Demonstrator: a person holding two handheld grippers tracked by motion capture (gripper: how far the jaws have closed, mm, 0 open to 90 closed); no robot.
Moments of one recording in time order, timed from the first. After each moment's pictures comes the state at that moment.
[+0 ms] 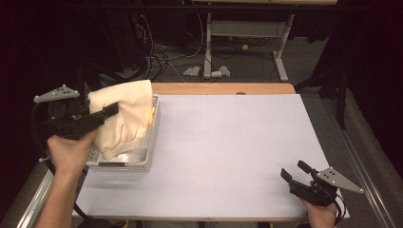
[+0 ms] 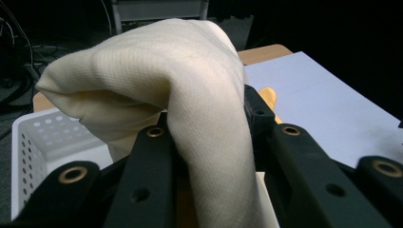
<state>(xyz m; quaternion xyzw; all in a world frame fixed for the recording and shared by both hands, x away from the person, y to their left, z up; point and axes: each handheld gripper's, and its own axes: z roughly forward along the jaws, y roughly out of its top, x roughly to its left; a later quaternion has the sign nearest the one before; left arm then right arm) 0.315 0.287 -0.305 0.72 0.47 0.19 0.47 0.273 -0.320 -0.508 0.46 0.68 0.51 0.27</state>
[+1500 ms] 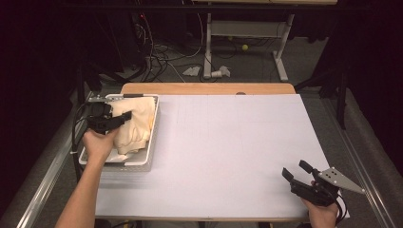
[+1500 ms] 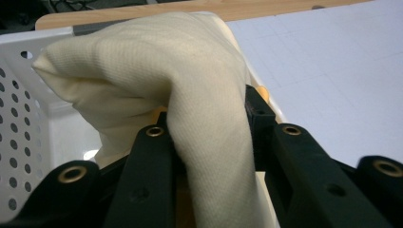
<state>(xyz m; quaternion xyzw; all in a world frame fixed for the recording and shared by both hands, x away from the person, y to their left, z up) 0.420 0.293 -0.416 0.73 0.54 0.17 0.39 0.273 -0.323 -0.508 0.46 0.67 0.51 0.27</state>
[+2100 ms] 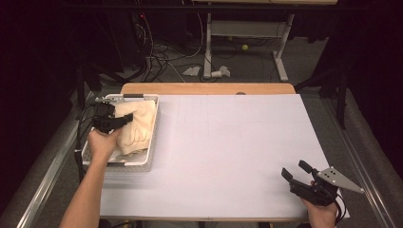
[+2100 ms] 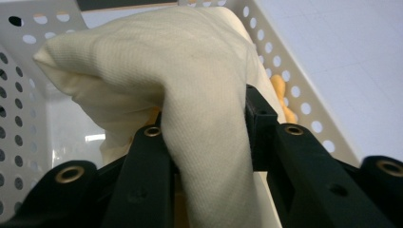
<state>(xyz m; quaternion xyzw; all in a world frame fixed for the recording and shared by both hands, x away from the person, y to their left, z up) 0.438 0.300 -0.438 0.73 0.56 0.15 0.36 0.274 -0.321 -0.508 0.46 0.67 0.51 0.28</state>
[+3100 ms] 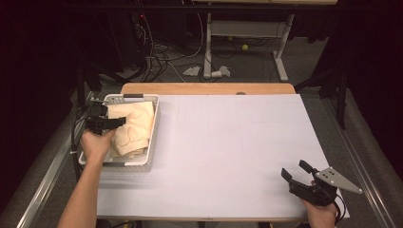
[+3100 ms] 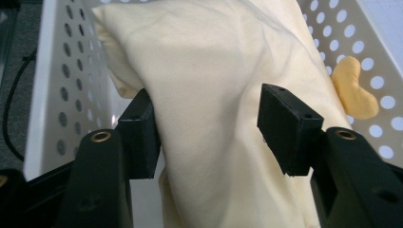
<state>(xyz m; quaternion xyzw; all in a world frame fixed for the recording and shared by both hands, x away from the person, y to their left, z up) 0.437 0.320 -0.442 0.69 0.63 0.17 0.31 0.273 -0.319 -0.508 0.46 0.68 0.50 0.29</state>
